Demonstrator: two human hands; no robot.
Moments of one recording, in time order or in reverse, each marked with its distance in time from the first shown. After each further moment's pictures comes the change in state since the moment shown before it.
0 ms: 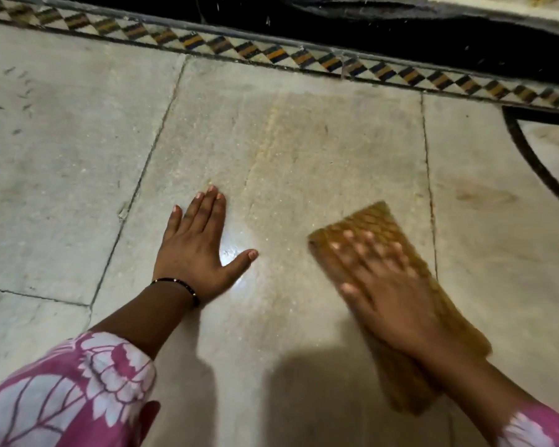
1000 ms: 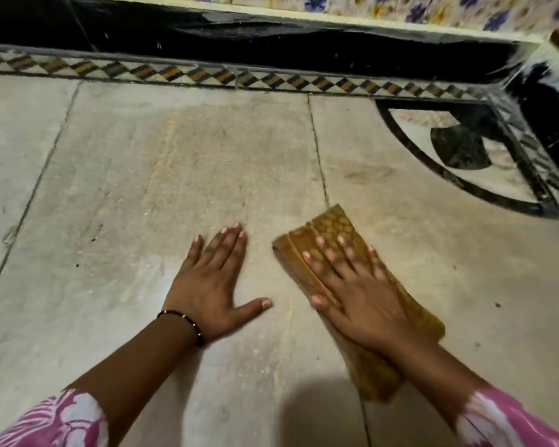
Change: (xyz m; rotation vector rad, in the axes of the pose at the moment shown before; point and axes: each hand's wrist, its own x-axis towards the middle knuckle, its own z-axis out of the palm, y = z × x) left_hand -0.028 0.130 0.027 0.030 -0.125 0.382; right_hand -0.080 0.062 0.015 -0.027 -0.001 0.138
